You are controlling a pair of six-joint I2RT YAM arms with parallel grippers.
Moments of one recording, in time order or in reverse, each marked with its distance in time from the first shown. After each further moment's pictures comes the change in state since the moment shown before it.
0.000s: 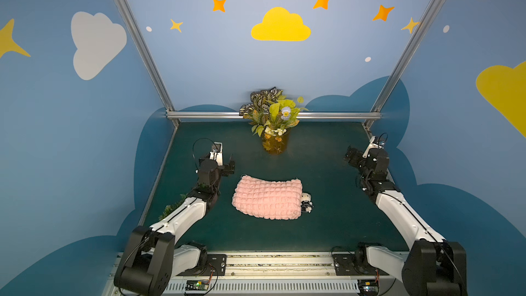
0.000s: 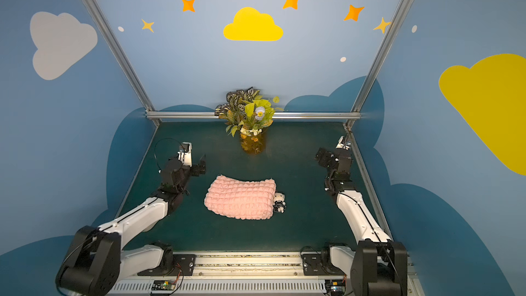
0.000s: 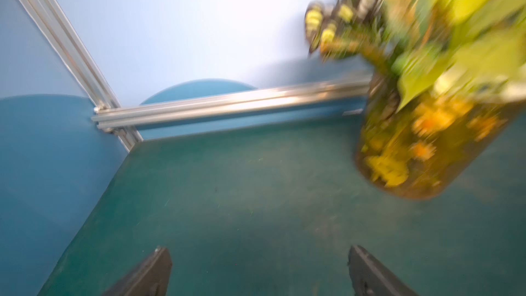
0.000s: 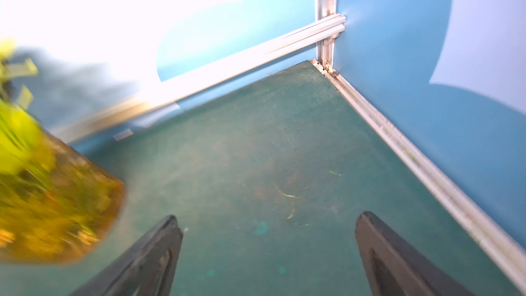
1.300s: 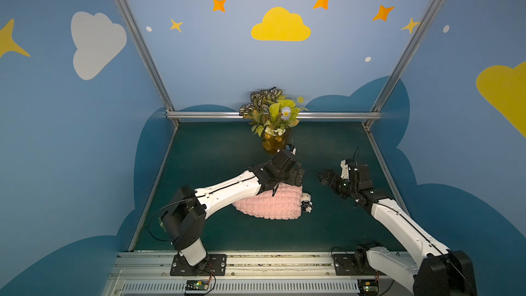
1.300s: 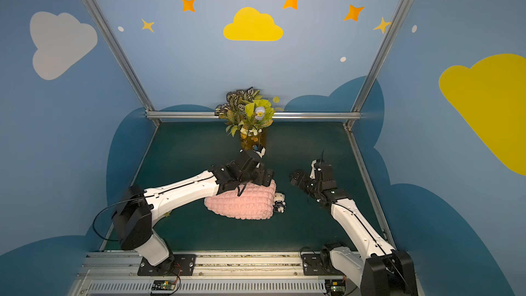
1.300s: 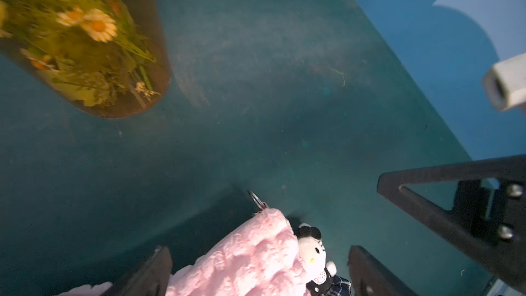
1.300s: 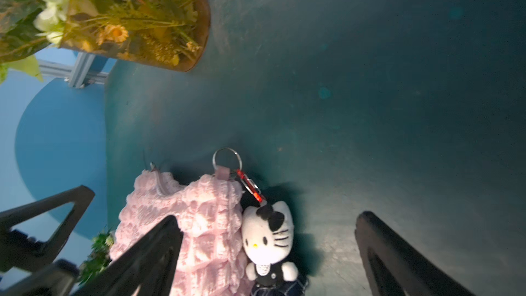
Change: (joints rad) left arm -0.654 0.557 0.775 -0.755 0.064 -0.462; right arm 0.209 -0.084 -0.080 -0.411 -0.400 0.358
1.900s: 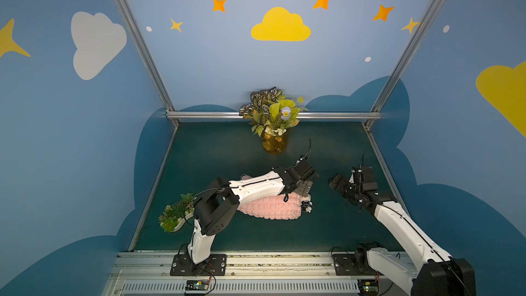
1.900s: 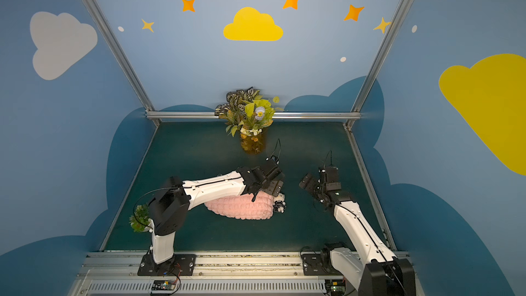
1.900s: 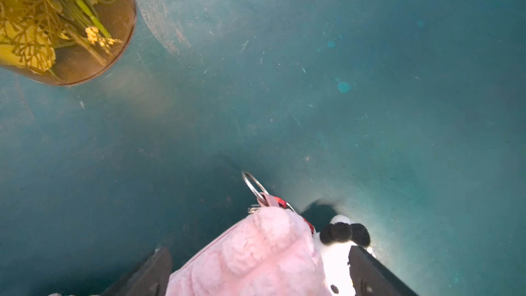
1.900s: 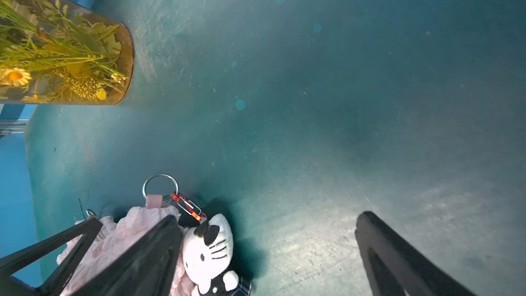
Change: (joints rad) left arm -0.074 0.253 0.165 -0.166 -0.119 0.034; right arm -0.067 -0.041 -0.013 -0.131 0.145 0.003
